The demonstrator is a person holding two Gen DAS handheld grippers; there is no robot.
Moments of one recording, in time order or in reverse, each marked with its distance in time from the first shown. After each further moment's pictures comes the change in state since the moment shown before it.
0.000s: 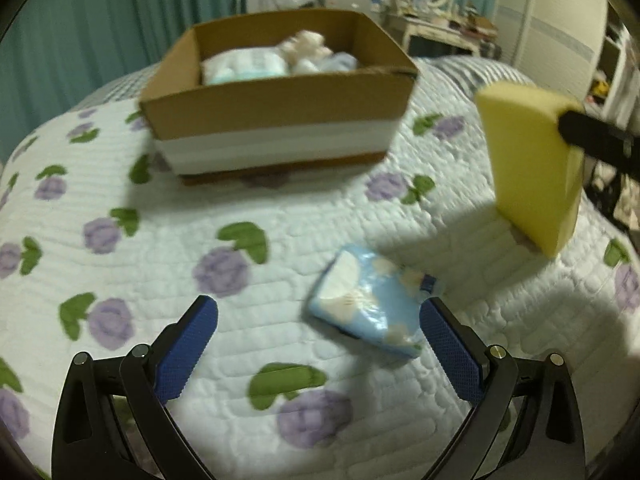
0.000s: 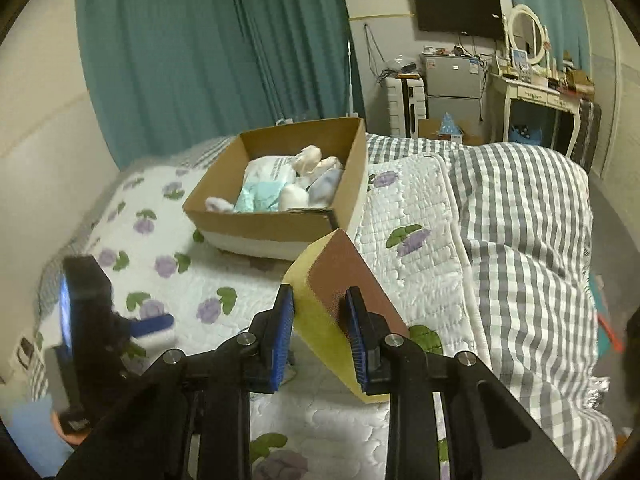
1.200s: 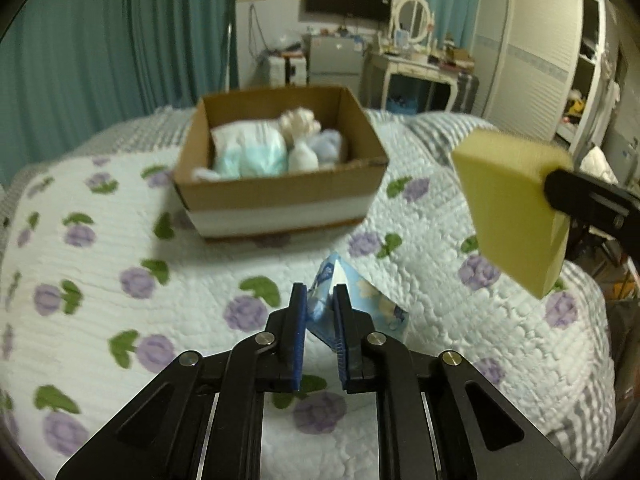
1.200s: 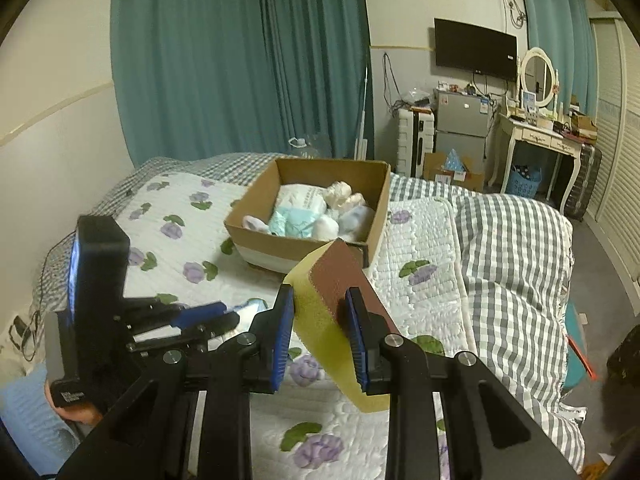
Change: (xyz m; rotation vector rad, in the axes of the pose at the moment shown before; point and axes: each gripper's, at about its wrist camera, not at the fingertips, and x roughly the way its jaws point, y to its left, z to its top) left arm -0.081 0.022 0.026 0.011 -0.153 -0.056; right arm -0.060 0.062 0.008 -0.119 -0.076 -0.032
